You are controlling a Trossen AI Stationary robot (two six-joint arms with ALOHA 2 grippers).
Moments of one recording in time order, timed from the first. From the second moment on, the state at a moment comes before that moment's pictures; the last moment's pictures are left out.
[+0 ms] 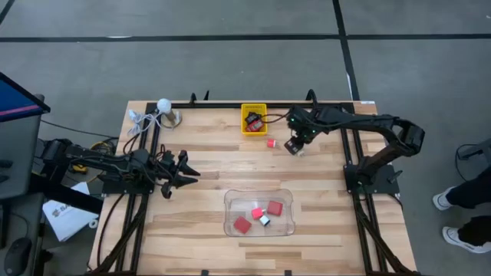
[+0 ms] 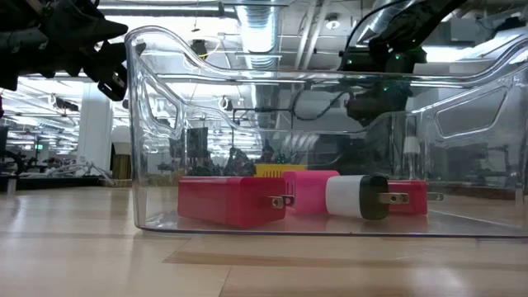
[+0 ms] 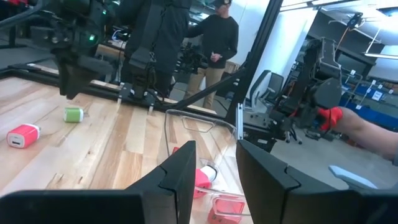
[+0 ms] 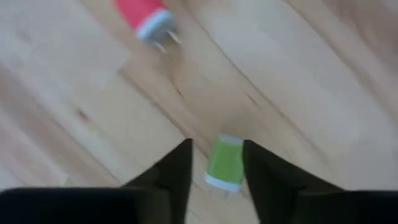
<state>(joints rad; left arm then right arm) -0.10 0.50 0.01 0.58 0.07 -0.33 -0.49 1.49 0.95 -0.76 -0.03 0.31</state>
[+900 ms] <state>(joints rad) -0.10 0.51 0.01 0.58 0.07 -0.34 -0.47 1.69 0.94 -0.81 0.13 0.37</state>
